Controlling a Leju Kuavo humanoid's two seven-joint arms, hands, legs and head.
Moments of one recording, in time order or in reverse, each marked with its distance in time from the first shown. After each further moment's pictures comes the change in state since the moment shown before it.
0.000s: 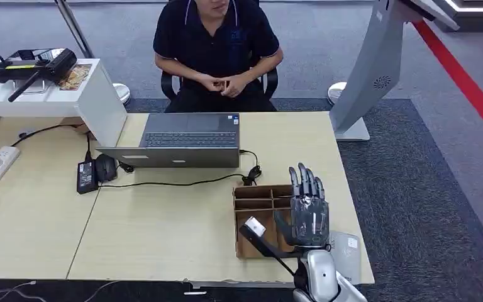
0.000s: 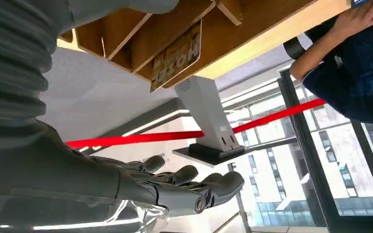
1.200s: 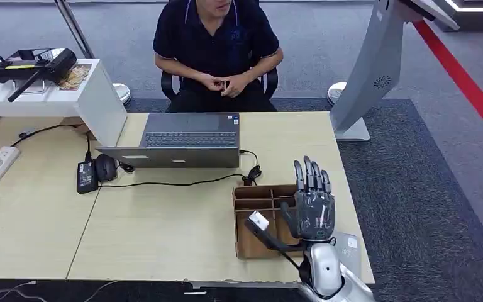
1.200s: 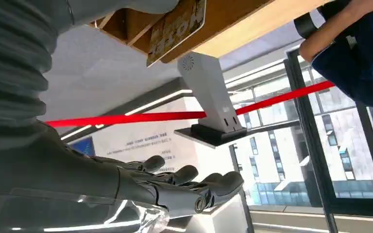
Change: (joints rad) left arm 0.000 0.000 -0.002 0.000 0.002 0.000 -0.013; right arm -0.045 -0.033 0.012 0.020 0.057 0.000 0.052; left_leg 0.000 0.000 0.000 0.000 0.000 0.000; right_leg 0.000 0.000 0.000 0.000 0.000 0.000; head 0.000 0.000
